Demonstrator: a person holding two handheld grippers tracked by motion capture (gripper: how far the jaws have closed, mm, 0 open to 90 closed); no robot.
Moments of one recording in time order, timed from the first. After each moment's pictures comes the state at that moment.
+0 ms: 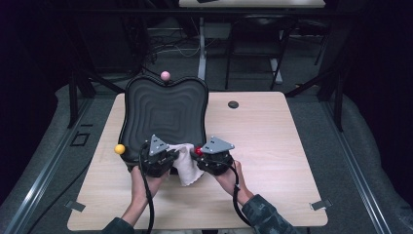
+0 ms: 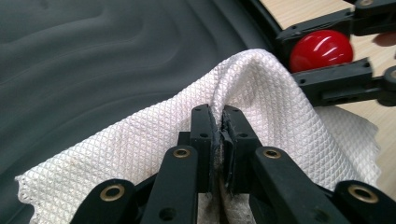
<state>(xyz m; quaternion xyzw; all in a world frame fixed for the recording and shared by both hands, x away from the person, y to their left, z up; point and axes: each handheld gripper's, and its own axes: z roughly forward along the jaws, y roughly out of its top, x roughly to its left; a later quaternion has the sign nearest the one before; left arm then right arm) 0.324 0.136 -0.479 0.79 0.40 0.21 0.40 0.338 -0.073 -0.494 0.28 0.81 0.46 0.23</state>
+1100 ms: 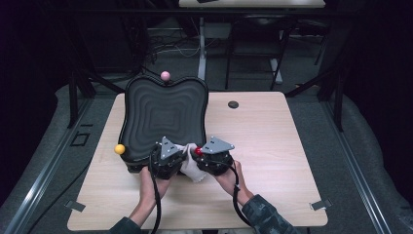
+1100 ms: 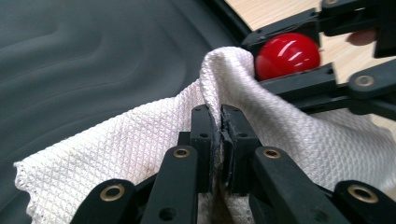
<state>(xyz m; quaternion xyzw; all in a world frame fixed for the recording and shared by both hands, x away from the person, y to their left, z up) 0.321 0.116 -0.483 0.80 0.38 0.23 0.40 0.338 -0.072 -0.494 0.28 0.81 0.47 0.23</state>
